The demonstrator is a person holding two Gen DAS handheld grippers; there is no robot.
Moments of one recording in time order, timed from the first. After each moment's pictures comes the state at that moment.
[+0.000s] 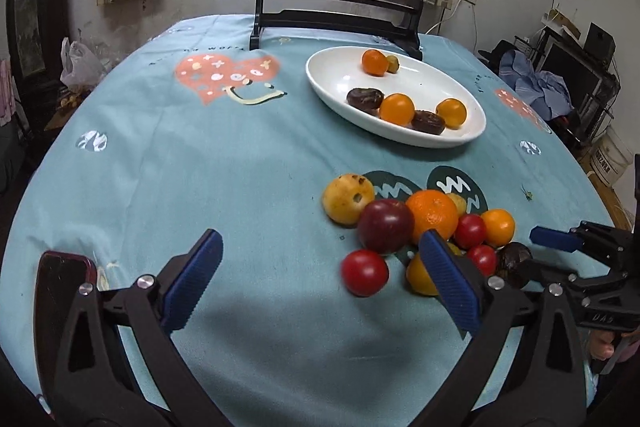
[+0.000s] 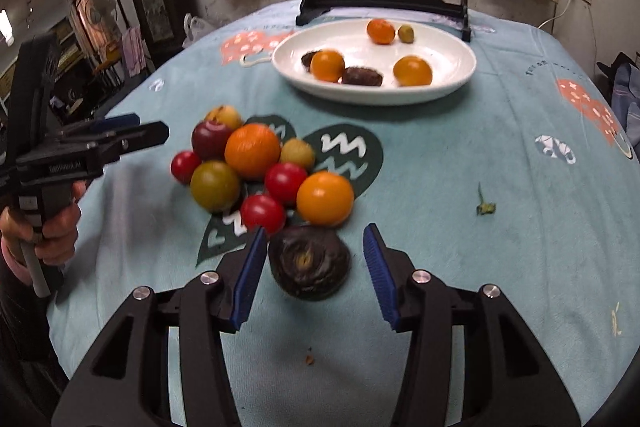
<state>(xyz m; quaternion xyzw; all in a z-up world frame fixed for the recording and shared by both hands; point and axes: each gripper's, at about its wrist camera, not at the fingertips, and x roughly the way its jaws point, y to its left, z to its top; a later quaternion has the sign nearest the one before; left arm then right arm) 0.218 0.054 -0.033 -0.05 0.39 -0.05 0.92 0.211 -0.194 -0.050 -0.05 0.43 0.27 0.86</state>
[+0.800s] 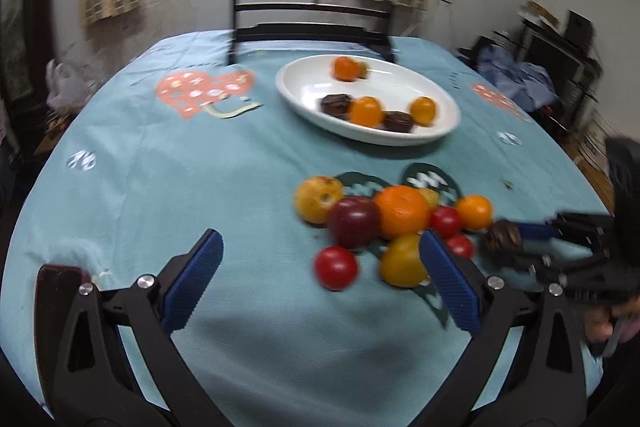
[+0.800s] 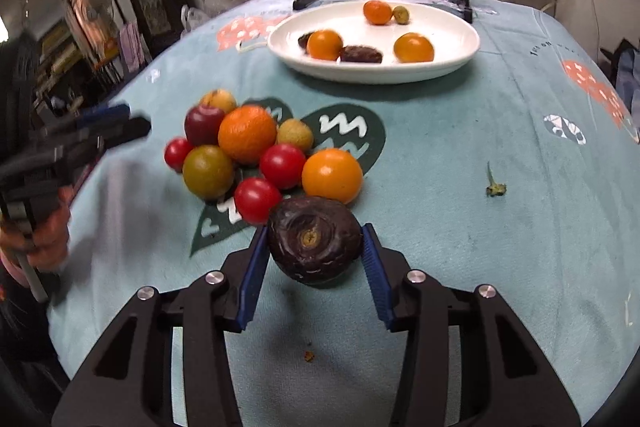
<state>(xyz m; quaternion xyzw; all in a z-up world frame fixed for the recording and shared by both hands) 0.201 0.032 -0.026 -0.01 0.36 -0.10 0.93 0.220 -0.211 -0.055 0.01 0.44 0.26 0.86</state>
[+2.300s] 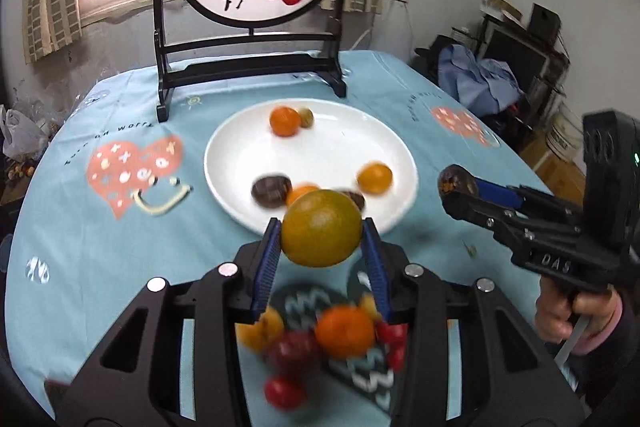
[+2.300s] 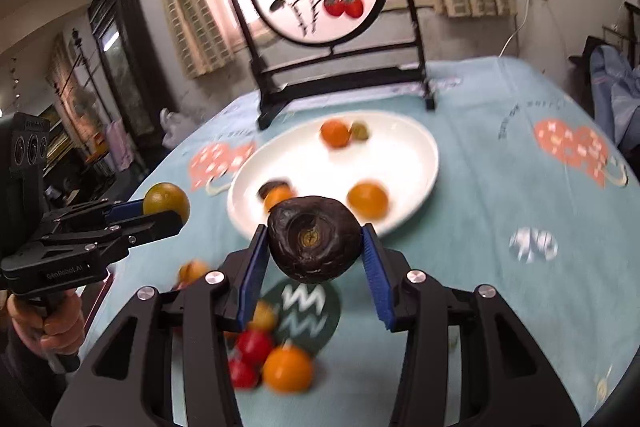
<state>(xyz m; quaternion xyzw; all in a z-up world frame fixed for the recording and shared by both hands) 0.309 -0.007 0.021 -0.01 0.37 -0.16 0.92 0.304 -0.220 0.002 0.08 0.32 0.21 0.92</state>
